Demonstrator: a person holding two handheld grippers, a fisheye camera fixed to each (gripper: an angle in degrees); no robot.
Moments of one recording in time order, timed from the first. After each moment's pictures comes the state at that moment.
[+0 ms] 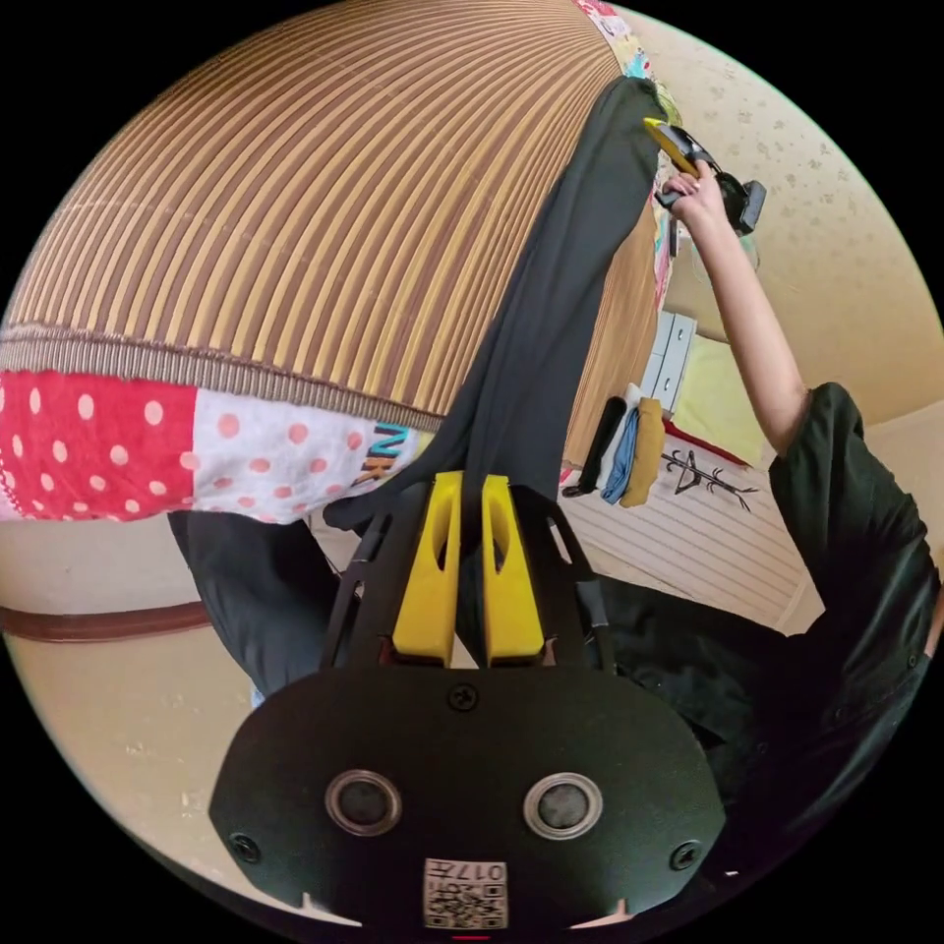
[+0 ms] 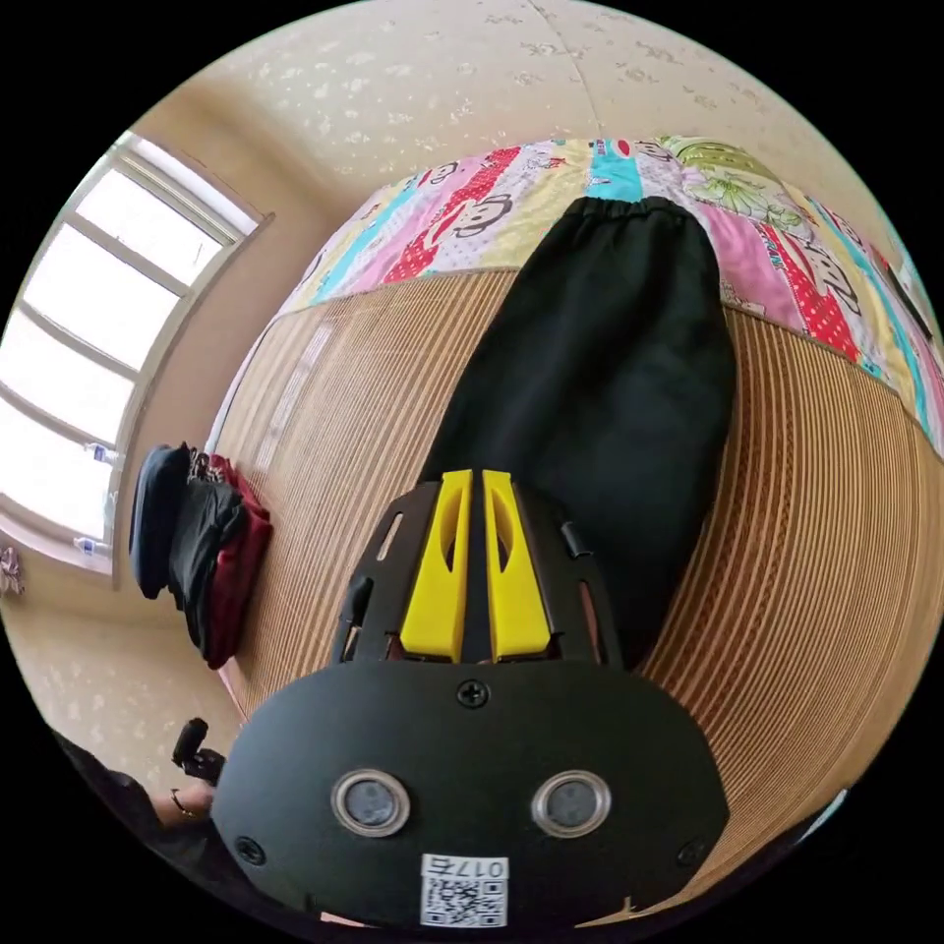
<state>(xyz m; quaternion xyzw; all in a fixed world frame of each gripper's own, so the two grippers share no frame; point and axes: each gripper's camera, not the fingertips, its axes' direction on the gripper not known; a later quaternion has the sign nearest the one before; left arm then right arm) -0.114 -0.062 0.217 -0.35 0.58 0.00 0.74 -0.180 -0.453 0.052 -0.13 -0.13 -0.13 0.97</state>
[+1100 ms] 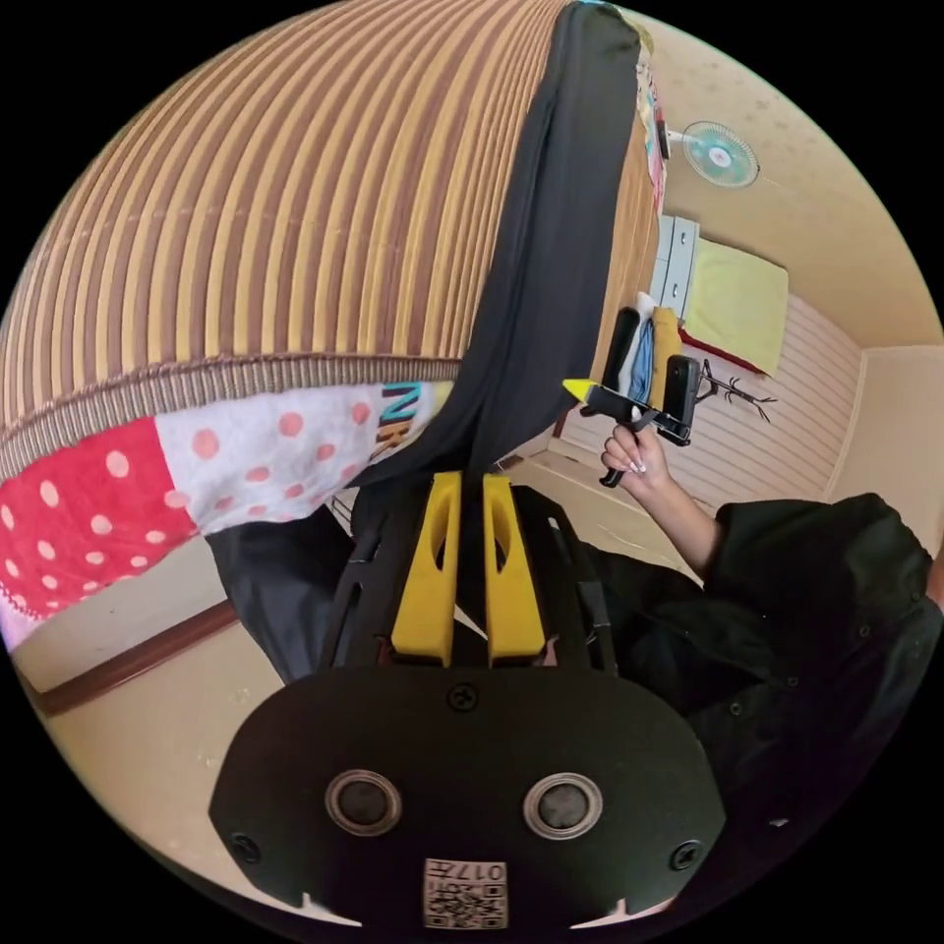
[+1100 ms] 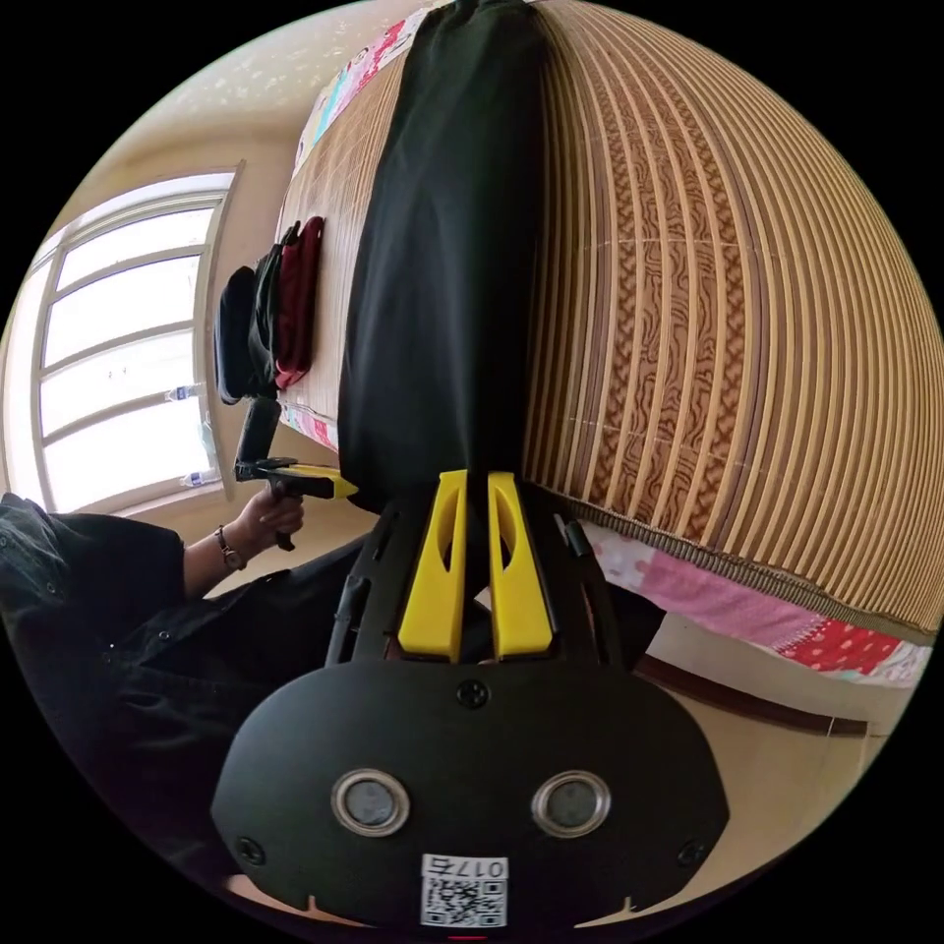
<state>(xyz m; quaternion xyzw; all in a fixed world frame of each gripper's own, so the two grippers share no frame) -0.101 -0.046 0.160 -0.36 0.59 0.10 0.72 -0.007 -0.145 -0.054 -0.33 -0.26 0.02 0.91</state>
